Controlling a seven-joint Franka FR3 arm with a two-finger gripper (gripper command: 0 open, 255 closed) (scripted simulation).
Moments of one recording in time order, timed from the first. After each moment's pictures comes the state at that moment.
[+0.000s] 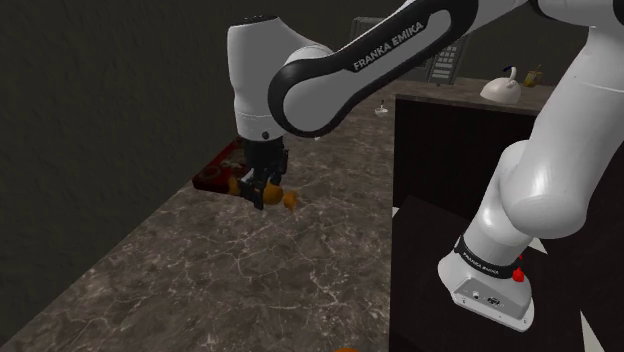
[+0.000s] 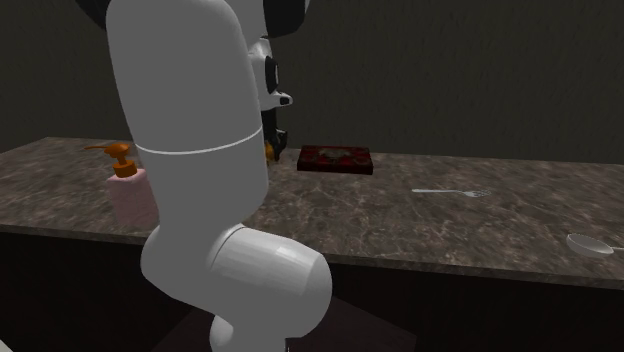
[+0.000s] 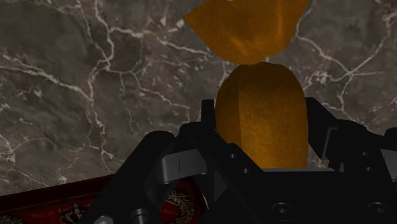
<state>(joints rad) 0.16 -0.02 0.43 -2.17 -0.02 2.18 0.43</state>
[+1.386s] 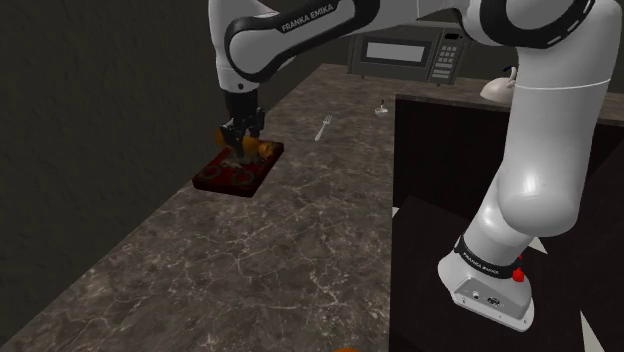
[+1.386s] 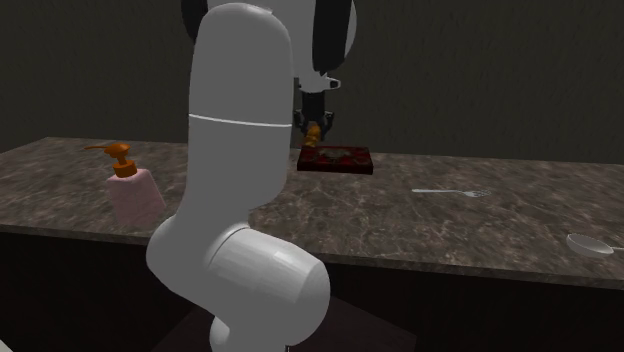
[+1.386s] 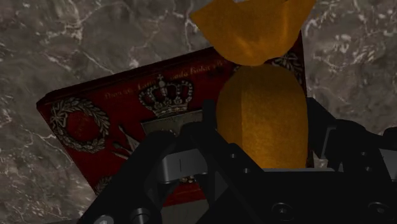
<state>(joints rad) 0.06 0.28 0.32 -1.71 -0.11 2.01 0.24</state>
